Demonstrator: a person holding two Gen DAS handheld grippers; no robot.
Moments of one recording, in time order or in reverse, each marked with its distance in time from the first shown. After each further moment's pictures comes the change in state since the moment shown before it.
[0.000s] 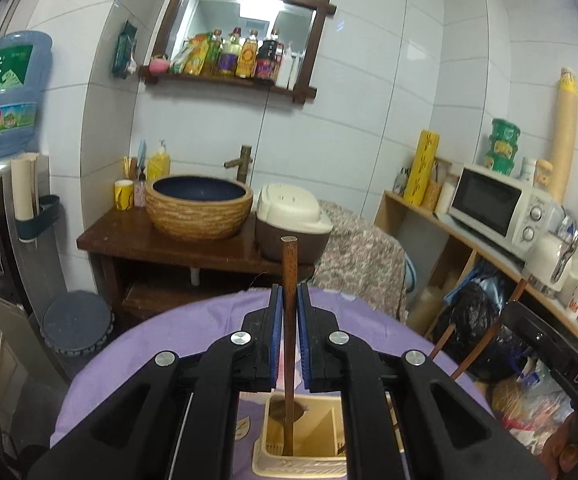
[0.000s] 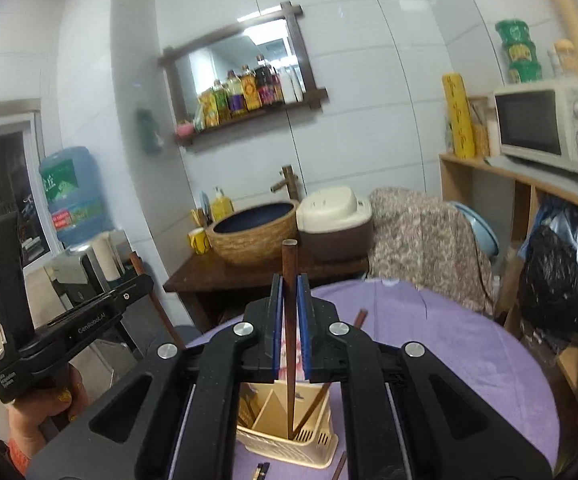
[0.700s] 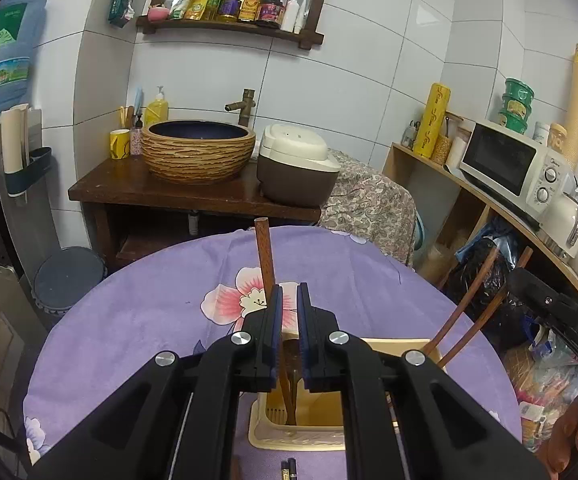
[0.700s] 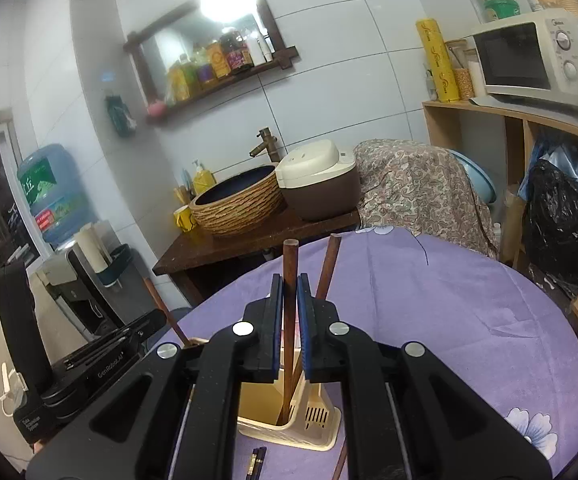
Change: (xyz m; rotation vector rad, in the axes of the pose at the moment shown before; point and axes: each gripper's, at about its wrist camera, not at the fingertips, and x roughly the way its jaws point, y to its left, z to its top) left arm 0.041 0.009 -0.049 -0.016 0.148 0.003; right arm 0.034 -0.030 -0.039 0.101 0.072 -0.030
